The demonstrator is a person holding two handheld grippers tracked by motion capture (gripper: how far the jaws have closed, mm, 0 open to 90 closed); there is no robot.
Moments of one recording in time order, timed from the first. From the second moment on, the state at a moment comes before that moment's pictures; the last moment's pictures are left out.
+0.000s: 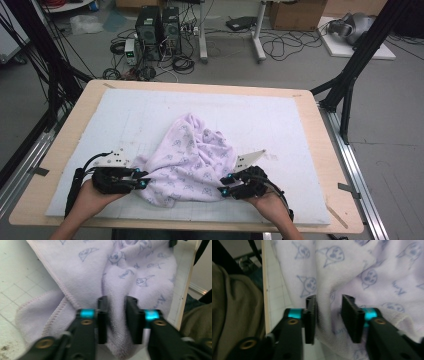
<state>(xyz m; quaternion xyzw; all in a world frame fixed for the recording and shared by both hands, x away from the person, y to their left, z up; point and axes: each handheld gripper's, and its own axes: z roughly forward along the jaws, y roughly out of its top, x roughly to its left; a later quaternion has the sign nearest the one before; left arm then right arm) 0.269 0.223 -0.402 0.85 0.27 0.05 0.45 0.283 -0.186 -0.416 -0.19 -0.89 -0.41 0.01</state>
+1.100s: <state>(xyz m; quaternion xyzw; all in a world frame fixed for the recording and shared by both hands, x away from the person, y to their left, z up) 0.332 0.185 -0.425 0.88 0.28 0.05 0.39 0.340 -0.185 -0.431 -0.22 -0.90 -0.38 -0.03</state>
